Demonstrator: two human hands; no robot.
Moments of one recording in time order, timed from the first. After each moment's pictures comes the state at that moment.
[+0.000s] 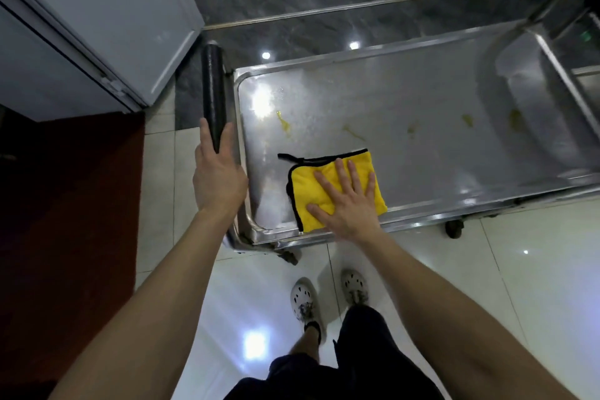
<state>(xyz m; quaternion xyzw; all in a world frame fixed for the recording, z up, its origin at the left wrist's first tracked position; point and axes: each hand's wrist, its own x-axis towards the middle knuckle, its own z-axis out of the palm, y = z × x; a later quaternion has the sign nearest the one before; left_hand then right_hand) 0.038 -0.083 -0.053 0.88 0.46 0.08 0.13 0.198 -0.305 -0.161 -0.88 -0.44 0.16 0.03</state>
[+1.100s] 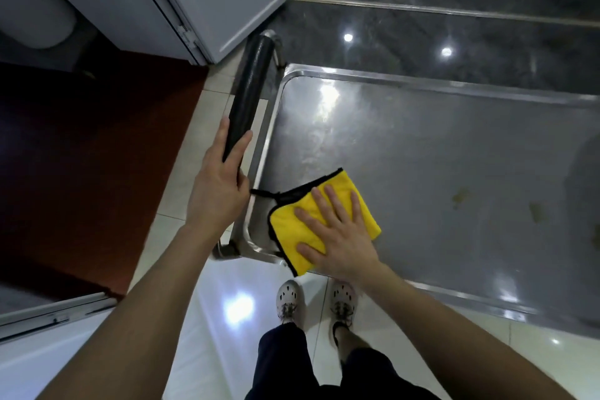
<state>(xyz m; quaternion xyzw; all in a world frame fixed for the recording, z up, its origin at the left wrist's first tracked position) 0.035 -0.086 -0.046 0.86 0.47 0.12 0.15 0.240 -0.269 -0.202 -0.67 -0.72 0.07 0.13</state>
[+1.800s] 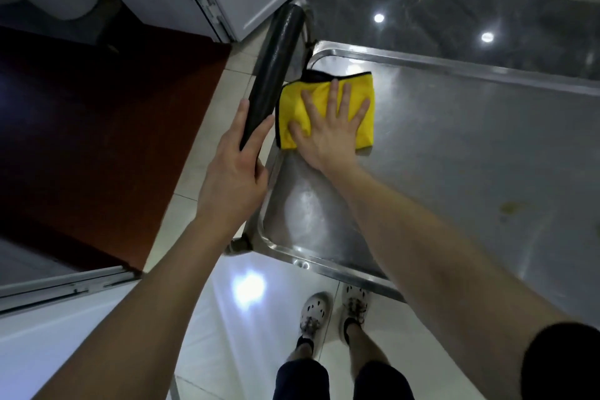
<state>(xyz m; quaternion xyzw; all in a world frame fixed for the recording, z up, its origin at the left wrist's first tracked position) 0.034 -0.078 -0.050 0.86 0.47 0.12 0.13 0.236 -0.048 -0.177 -0.81 -0.57 0.09 0.11</state>
